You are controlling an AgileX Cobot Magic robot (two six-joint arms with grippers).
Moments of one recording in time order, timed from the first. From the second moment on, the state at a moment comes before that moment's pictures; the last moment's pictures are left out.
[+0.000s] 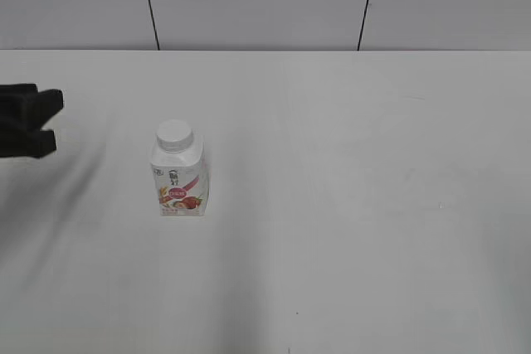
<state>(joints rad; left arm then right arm) 0.02 1.47 -0.37 0.63 -0.77 -0.33 0.00 -0.01 -0.52 0.09 1.10 -0.22</state>
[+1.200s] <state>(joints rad) 0.13 1.79 -0.61 1.48 -0.84 -0.62 0.00 -0.01 -0.52 0.09 1.10 -0.22</state>
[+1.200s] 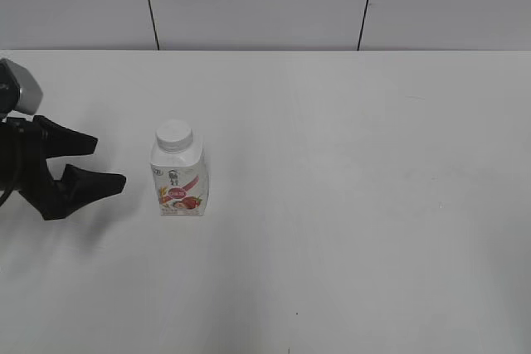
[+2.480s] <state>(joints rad) 0.04 2.12 -0.86 1.64 -1.01 -0.62 0.00 -0.01 -0.52 0.09 1.10 -0.22</state>
